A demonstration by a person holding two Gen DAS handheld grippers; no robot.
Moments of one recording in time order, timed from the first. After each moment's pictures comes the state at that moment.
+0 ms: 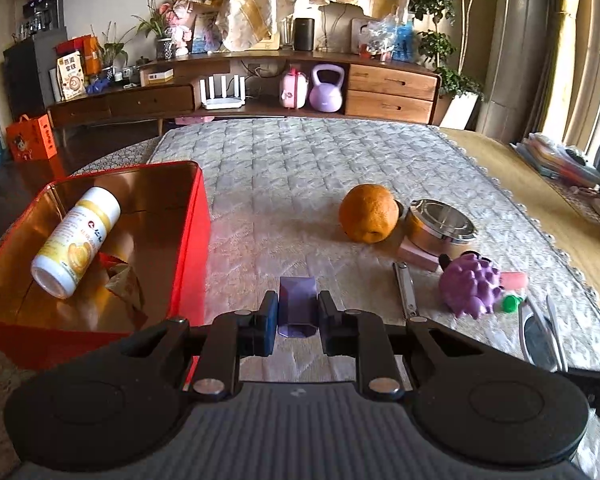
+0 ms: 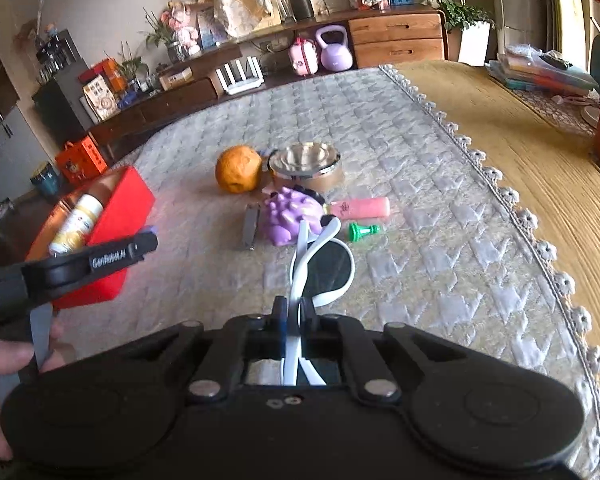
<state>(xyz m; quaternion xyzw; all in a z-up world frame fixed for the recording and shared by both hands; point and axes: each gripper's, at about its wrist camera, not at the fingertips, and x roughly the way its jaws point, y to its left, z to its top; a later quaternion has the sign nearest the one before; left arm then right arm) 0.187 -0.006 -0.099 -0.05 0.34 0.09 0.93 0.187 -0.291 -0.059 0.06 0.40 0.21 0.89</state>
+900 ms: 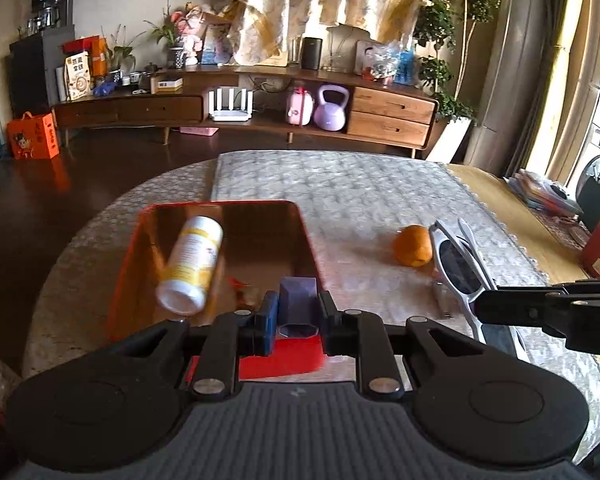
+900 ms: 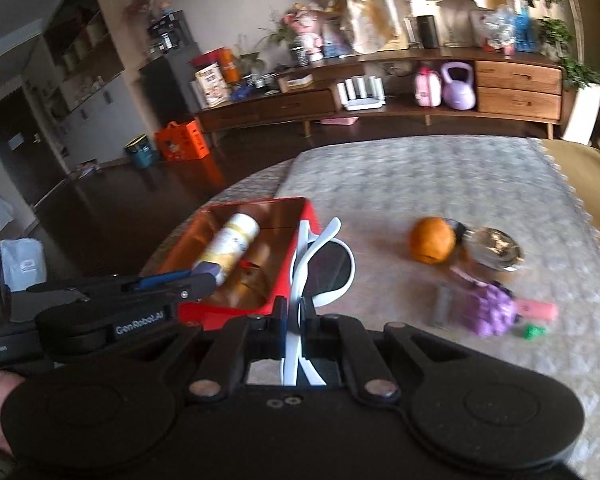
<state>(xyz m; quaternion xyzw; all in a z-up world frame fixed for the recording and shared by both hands) 0.115 0.096 -0.034 -0.08 0.33 0.07 0.94 0.180 -0.162 0.010 0.00 0.37 0.37 0.85</state>
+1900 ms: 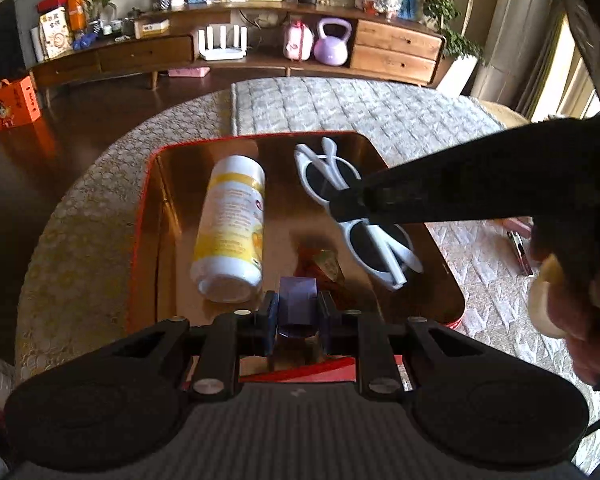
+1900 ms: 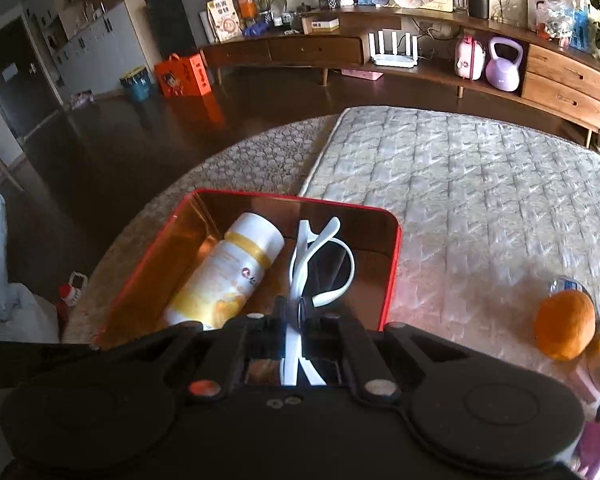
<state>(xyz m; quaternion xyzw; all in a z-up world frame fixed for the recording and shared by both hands) 0.171 0.163 -0.096 -0.06 0.42 0.04 0.90 0.268 -0.012 -0.050 -0.09 0.42 0.36 0.83</state>
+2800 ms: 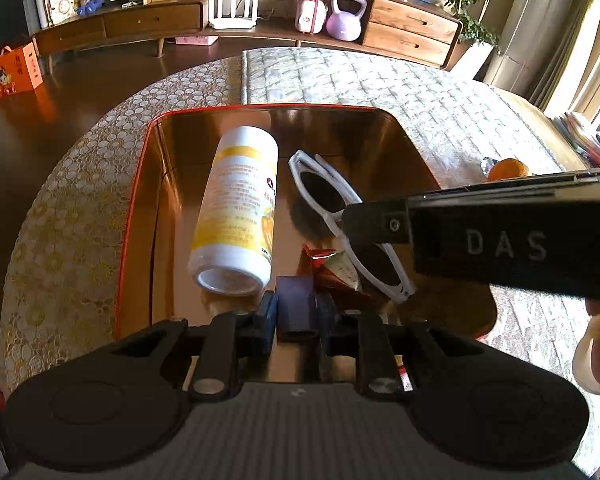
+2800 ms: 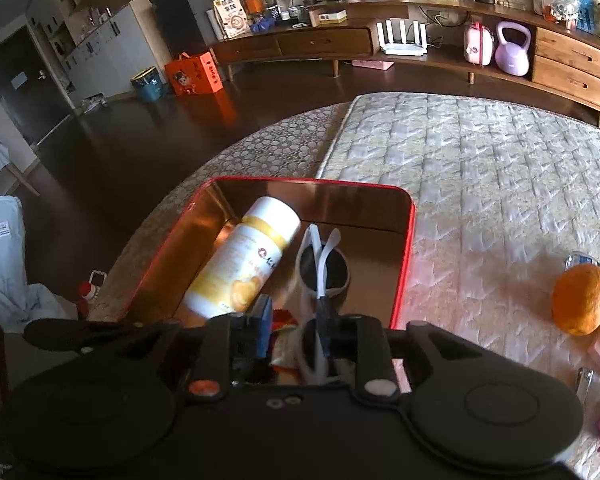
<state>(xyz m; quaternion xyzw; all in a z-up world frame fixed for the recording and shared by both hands) 0.190 0.175 -0.108 -0.09 0.46 0.05 0.88 0.255 -0.025 -0.043 -0.06 0.44 0.39 0.81</state>
